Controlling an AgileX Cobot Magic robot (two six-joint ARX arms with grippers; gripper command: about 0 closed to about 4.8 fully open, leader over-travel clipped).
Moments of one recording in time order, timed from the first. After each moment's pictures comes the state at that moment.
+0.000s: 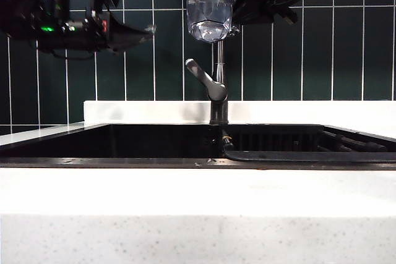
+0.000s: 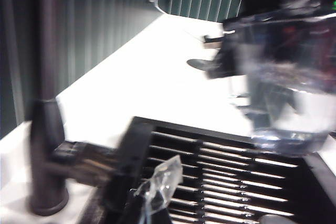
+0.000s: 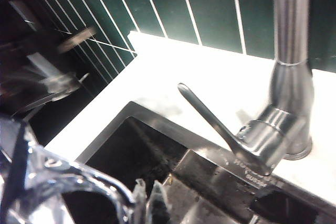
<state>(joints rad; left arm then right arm) -0.05 2.14 1.71 0.50 1.46 -0.09 0.34 1.69 1.44 -0.06 -0.44 0.19</state>
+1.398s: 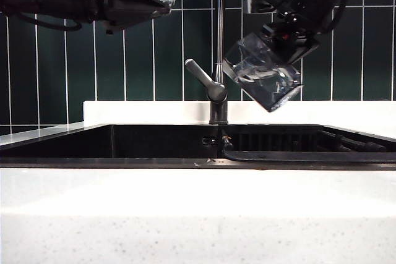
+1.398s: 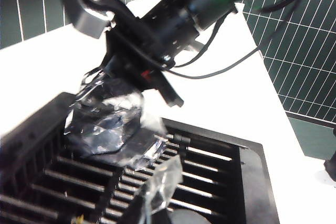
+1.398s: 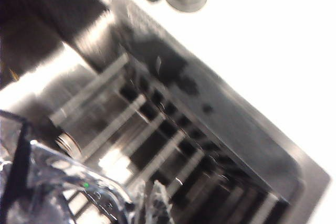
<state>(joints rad) -0.24 1.53 0.98 0.36 1.16 0.10 0.33 1.68 1.44 -0.50 -0.08 -0.41</state>
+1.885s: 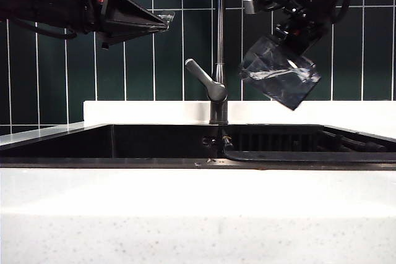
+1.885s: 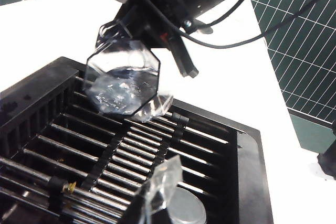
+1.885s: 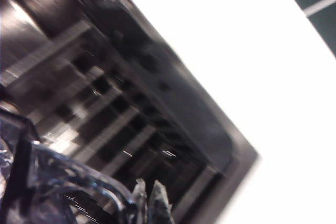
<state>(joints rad) -0.24 1.53 0.98 0.21 1.14 0.14 0.36 1.64 1.44 -0.54 0.10 -0.57</state>
